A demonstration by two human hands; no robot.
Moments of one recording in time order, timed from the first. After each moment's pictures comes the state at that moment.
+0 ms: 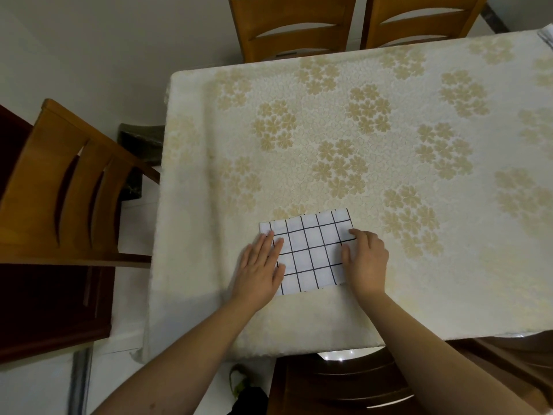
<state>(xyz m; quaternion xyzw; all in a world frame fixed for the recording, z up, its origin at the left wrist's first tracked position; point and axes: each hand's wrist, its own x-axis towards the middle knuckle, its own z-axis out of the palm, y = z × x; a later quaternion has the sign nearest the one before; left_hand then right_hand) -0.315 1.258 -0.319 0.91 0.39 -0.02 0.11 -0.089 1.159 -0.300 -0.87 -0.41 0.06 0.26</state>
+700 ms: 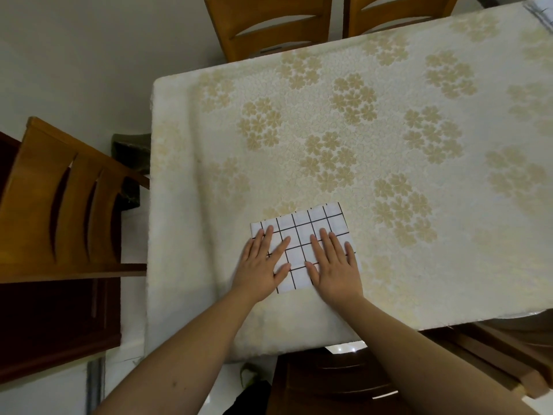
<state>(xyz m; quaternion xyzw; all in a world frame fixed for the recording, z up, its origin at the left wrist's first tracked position) -0.296 1.271 -0.321 0.92 0.35 -0.13 0.11 -0.125 1.142 -0.337 -0.83 -0.55 0.13 0.04</state>
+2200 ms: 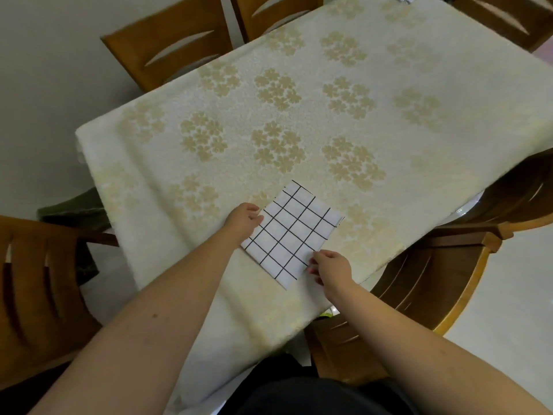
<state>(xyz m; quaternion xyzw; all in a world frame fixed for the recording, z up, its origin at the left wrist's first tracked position) -0.241 1.354 -0.266 0.76 0.42 -0.11 0.48 -0.215 1.126 -0.266 -0.70 0.22 0.38 0.56</state>
